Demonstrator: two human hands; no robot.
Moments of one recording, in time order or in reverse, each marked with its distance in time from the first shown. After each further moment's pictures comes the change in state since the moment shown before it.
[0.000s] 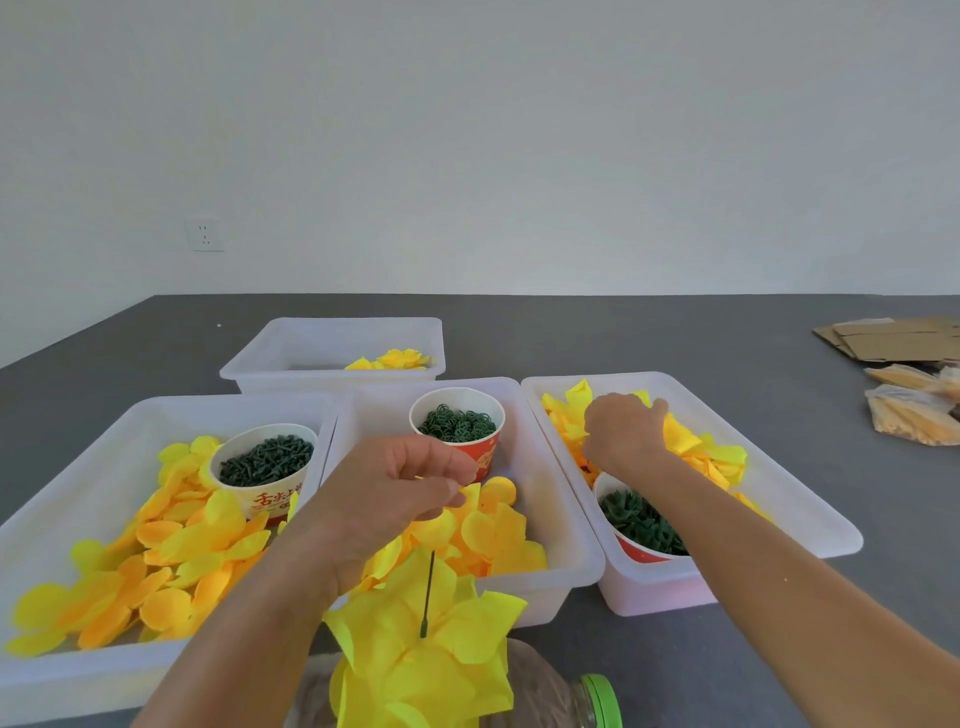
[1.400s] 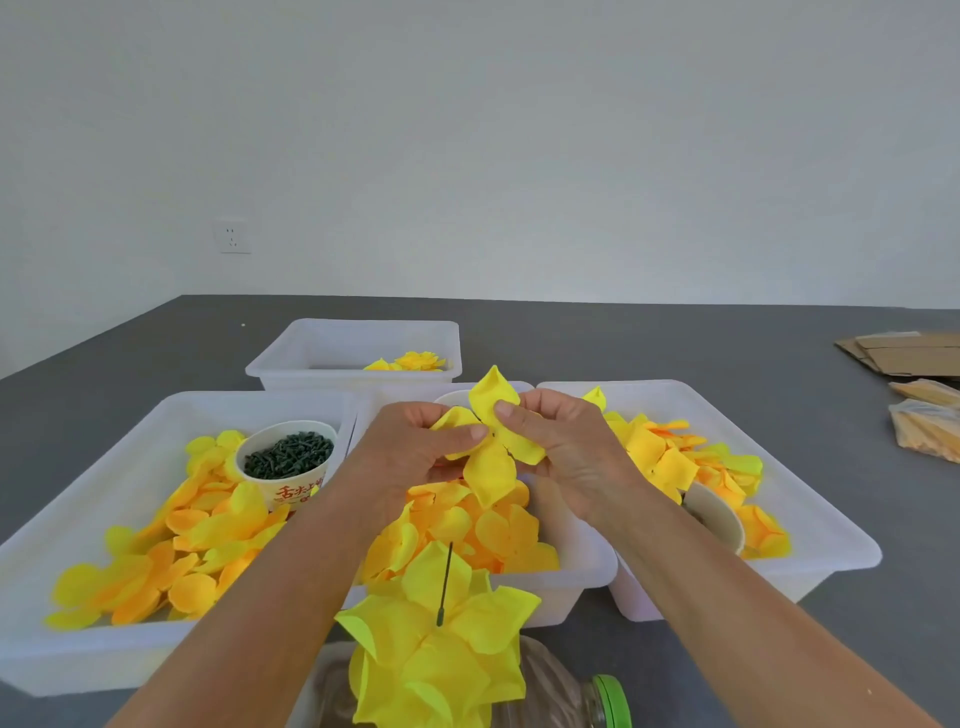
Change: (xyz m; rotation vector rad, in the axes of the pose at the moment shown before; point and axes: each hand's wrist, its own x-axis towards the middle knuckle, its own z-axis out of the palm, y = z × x) left_hand 0.048 -0.008 -0.001 -0.333 0.057 -0.077; right_hand -0.078 -0.064 -0.063 1.824 -0.295 -0.073
